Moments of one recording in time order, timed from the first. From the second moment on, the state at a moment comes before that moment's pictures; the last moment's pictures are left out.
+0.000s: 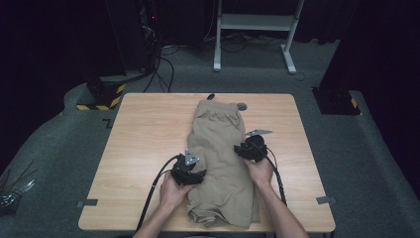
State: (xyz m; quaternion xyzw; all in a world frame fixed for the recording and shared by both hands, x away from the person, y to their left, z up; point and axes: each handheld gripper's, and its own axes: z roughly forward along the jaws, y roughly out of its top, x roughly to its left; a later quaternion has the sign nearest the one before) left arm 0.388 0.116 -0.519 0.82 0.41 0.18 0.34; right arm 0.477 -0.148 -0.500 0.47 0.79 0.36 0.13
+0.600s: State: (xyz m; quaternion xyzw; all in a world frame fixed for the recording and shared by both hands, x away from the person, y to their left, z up) left arm 0.377 0.121 -0.519 0.82 0.41 0.17 0.35; right arm 0.497 -0.175 -0.501 0.49 0.80 0.29 0.18
